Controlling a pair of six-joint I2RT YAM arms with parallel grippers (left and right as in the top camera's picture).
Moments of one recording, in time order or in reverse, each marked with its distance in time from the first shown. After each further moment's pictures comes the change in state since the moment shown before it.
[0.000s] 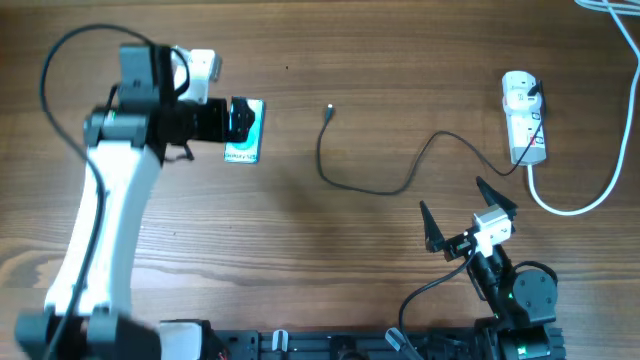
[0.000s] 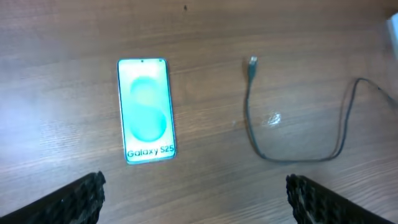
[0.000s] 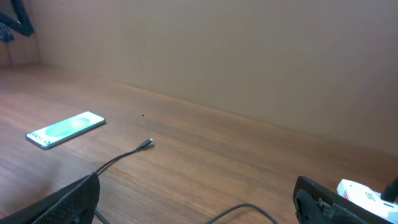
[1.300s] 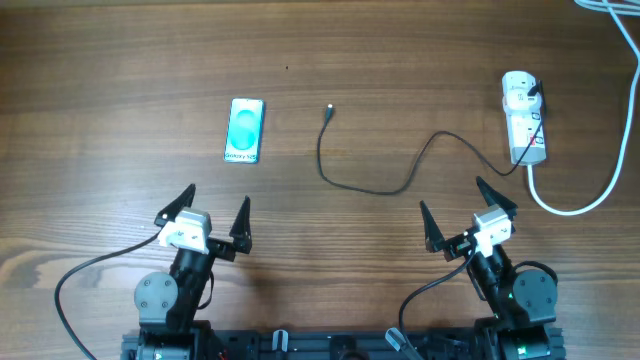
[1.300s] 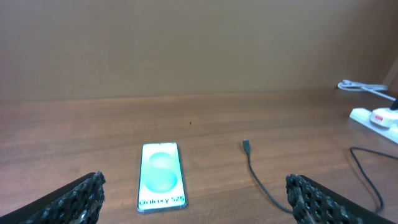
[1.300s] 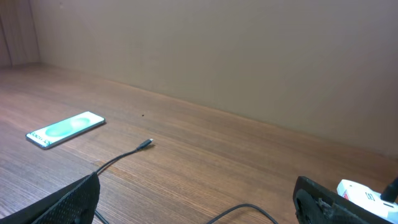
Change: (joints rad) left arm 0.001 -1.515 -1.366 0.870 -0.070 -0.095; right arm 0.000 0.000 0.000 0.000 0.000 0.000
